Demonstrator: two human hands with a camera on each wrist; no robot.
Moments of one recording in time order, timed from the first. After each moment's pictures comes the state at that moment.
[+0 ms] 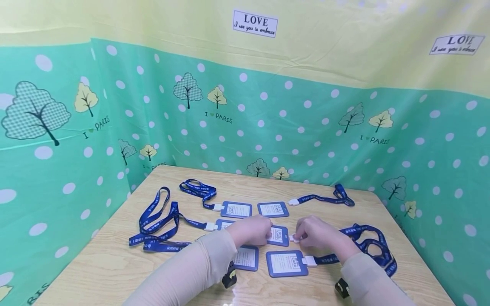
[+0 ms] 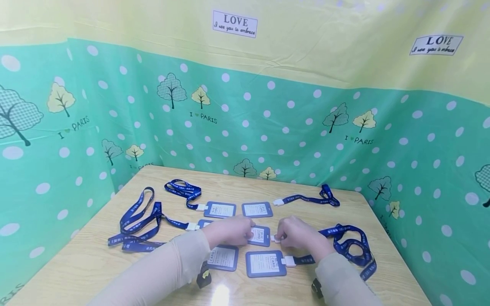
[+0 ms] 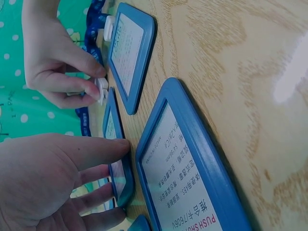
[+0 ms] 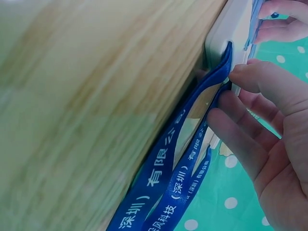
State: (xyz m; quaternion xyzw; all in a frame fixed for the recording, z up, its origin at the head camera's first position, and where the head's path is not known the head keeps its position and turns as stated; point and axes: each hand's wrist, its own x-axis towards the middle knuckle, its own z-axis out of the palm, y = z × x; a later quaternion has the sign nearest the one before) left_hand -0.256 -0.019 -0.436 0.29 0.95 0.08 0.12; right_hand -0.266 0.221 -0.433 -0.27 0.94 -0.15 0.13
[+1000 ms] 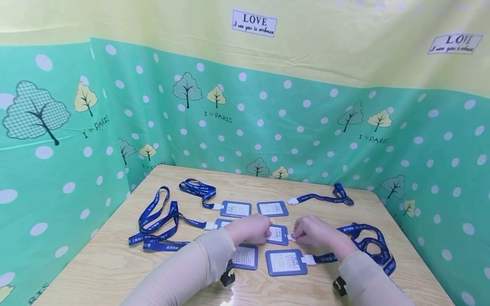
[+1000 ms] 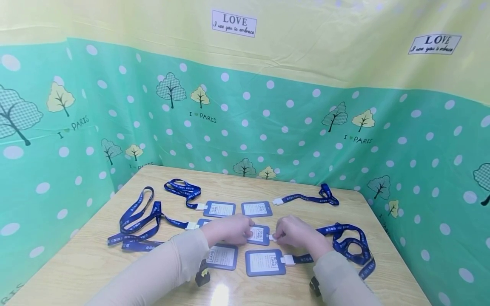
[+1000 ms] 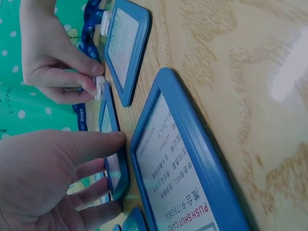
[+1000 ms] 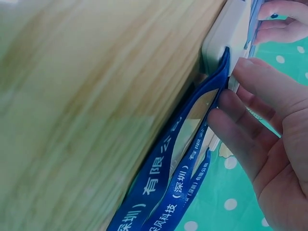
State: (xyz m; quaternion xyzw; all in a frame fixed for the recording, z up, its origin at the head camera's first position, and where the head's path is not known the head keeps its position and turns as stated) left_hand -0.263 -0.022 -0.444 0.29 0.94 0.10 0.13; right_hand -0.269 0.219 -0.435 -0.28 0.94 -0.15 0.13
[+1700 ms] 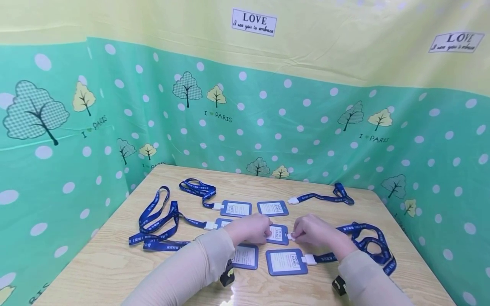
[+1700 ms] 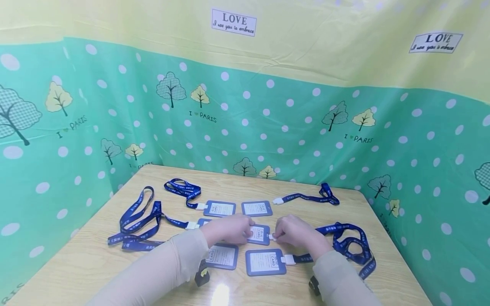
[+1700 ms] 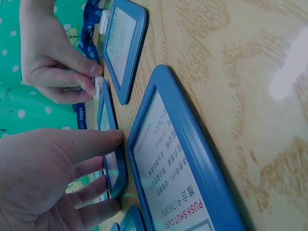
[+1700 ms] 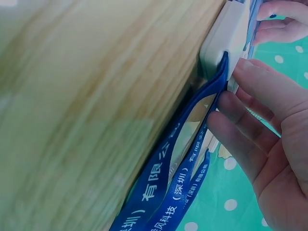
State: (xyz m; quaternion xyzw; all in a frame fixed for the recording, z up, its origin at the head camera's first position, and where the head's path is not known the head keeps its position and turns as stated) left_hand -0.265 -0.023 -0.447 0.29 0.94 0.11 0.13; right_hand -0.271 0.219 -0.435 -0.29 0.94 -0.15 0.12
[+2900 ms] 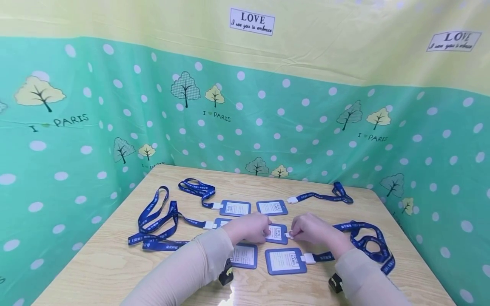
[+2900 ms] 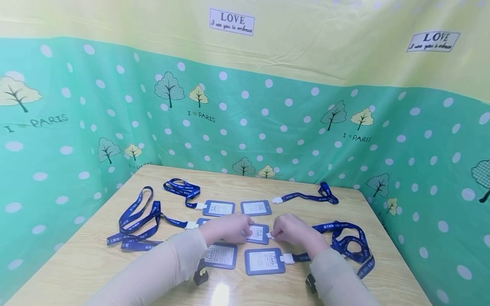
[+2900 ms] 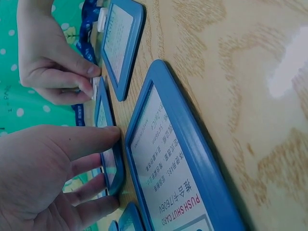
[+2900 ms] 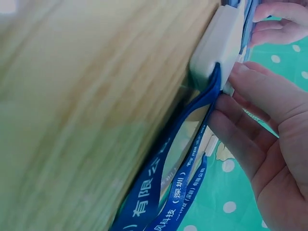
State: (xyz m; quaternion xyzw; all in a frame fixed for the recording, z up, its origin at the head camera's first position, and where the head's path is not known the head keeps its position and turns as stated) left_hand -0.263 -0.025 -0.443 0.31 0.94 0.10 0.12; right_hand -0.273 0.217 -0.436 -0.32 0.93 -0.15 0.11
